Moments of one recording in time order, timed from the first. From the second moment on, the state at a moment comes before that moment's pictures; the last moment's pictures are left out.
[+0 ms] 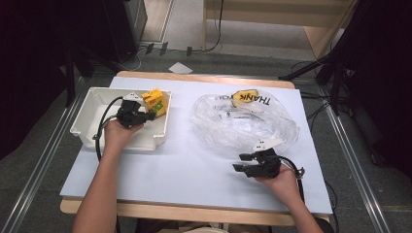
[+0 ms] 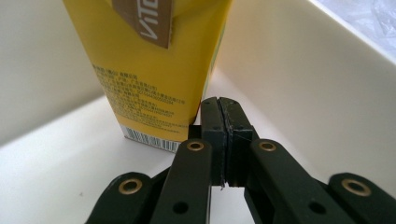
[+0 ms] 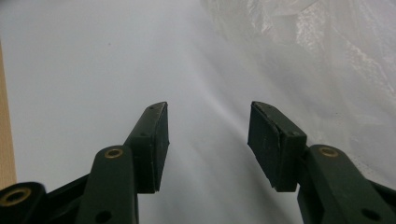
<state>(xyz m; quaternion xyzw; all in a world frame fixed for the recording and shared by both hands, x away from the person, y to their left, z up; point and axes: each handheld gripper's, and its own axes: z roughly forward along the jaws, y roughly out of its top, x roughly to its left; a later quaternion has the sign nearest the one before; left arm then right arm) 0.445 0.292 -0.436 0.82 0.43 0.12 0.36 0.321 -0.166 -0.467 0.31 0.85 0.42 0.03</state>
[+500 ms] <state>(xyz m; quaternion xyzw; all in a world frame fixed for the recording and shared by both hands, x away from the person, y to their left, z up) 0.449 0.300 -0.438 0.80 0.45 0.12 0.37 0.321 -0.165 -0.467 0.31 0.85 0.41 0.02</state>
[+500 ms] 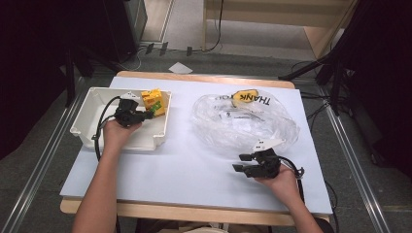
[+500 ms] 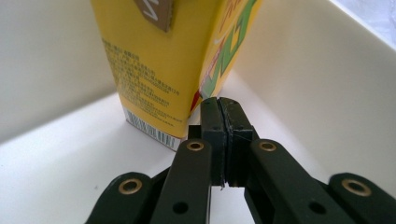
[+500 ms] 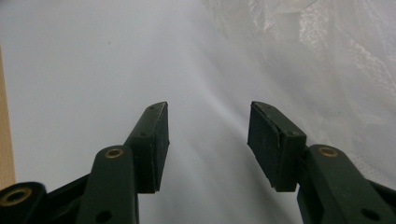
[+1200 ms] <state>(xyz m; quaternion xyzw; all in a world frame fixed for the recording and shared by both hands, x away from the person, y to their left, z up) 0.457 0.307 -0.439 0.78 0.49 0.13 0.37 0.321 -0.164 -0.468 0.31 0.86 0.41 0.03</state>
